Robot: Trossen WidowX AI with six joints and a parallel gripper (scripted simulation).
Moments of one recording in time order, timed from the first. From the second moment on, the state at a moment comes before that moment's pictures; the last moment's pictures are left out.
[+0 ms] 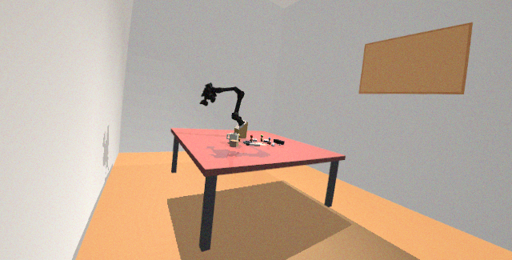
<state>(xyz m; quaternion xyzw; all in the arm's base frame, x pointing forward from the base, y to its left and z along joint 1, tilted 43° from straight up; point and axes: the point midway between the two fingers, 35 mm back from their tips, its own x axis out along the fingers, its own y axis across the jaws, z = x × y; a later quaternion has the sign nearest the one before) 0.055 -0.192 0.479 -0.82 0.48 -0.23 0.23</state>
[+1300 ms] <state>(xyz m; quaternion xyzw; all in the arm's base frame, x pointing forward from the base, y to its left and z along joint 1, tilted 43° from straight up) 0.310 -0.205 0.162 -0.22 0.47 -0.03 0.85</state>
